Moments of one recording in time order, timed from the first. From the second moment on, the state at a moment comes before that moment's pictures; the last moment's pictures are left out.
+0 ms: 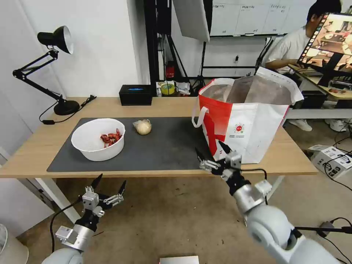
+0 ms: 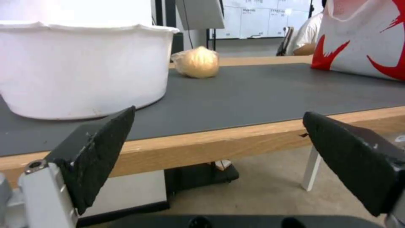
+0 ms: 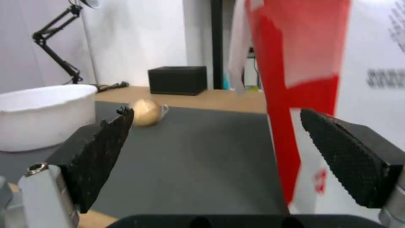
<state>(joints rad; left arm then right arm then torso) 1.64 -1.19 -0.64 -1.89 -0.40 -0.32 0.26 -1.32 0.94 0.17 2.10 0.50 0.09 0.17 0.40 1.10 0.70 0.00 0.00</state>
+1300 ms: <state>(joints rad) 1.66 -1.20 -0.65 -1.89 -0.39 -0.34 0.26 -1.46 1.03 0.15 2.00 0.38 0.17 0.16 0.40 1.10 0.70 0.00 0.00</state>
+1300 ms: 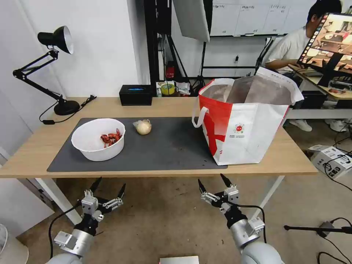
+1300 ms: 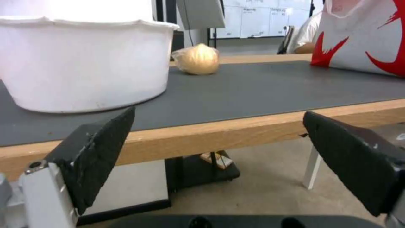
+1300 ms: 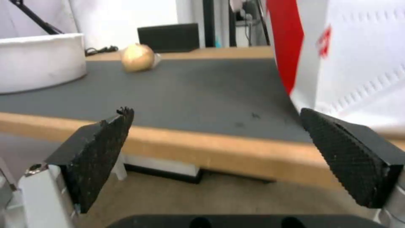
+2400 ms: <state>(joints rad) 1.67 -1.19 -0.66 -1.88 -0.38 -0.35 0.26 -0.50 1.17 -0.43 1.60 0.64 -0.10 0.28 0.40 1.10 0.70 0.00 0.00</state>
